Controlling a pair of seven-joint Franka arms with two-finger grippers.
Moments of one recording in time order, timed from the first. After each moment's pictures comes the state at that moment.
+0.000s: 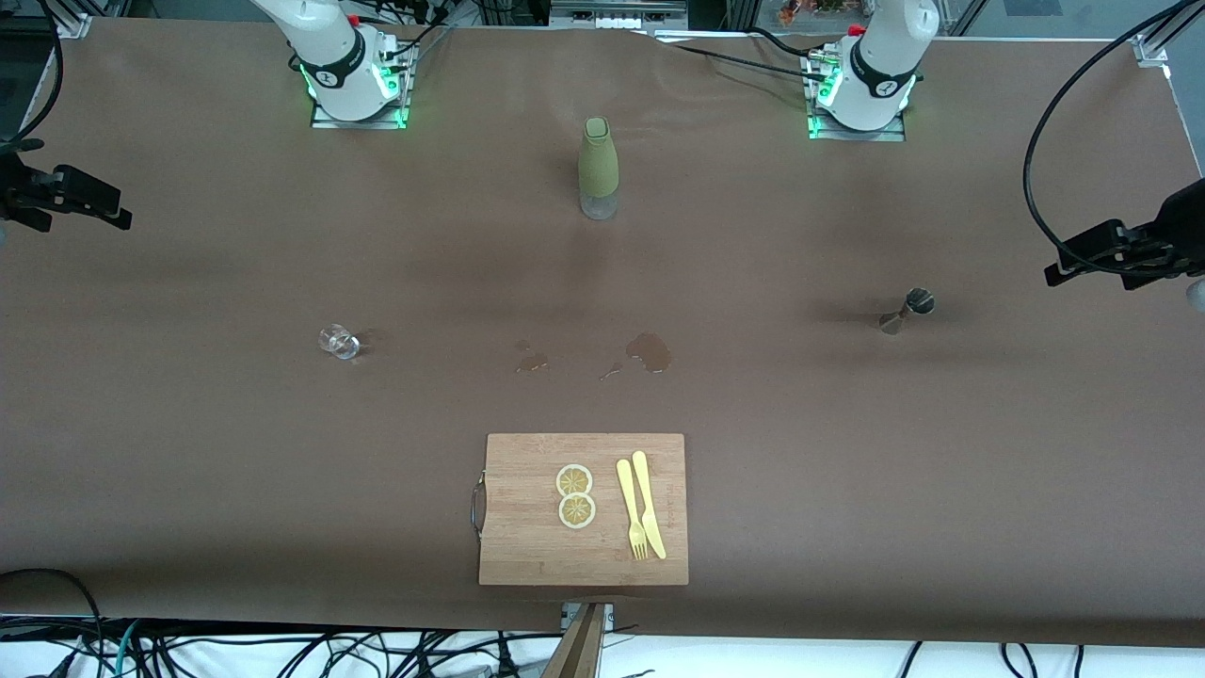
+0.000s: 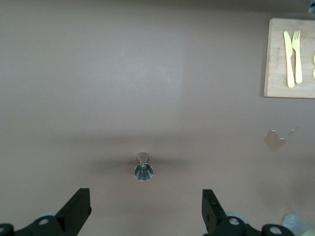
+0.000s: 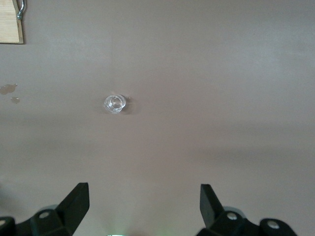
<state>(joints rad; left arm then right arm) -0.02 0.13 0.11 -1.45 -0.13 1.57 0.03 0.02 0.01 -0.13 -1.64 0.01 1.57 -0.14</state>
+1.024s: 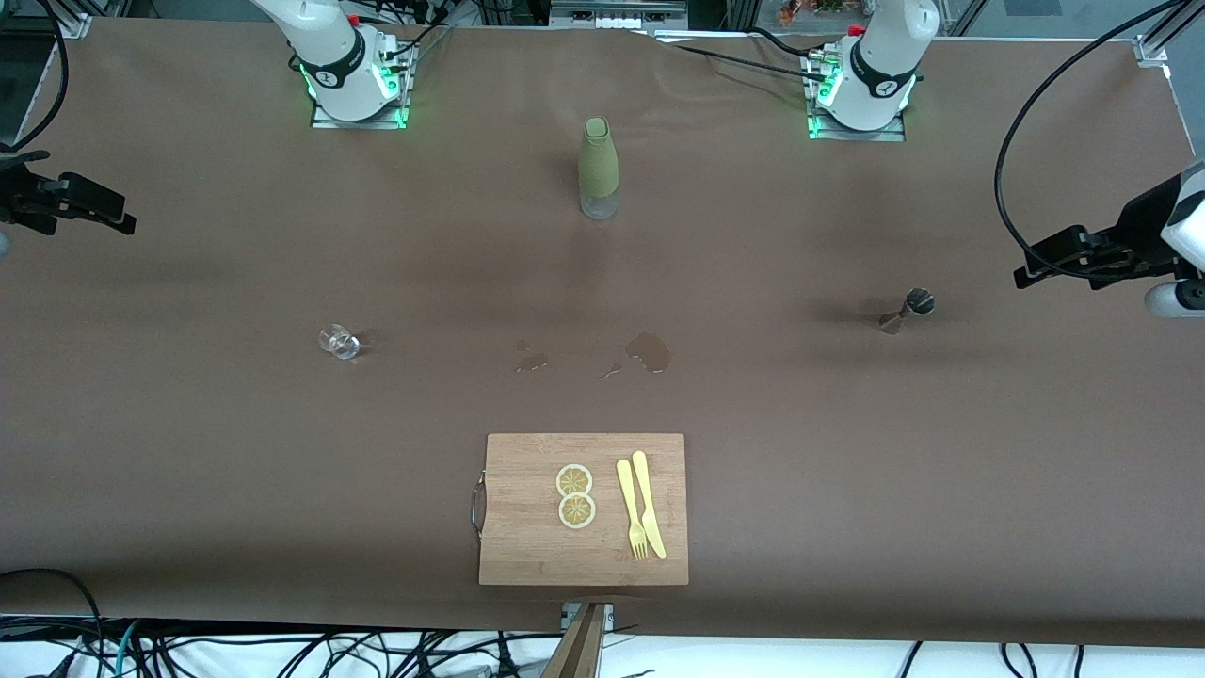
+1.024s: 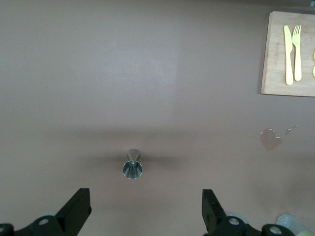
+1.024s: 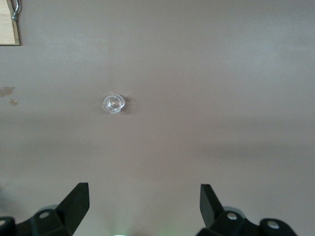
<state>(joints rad) -0.02 0.12 0.07 -1.52 -0.13 1.60 -0.02 0.02 0.02 -0.13 -1.64 0.01 1.57 -0.12</state>
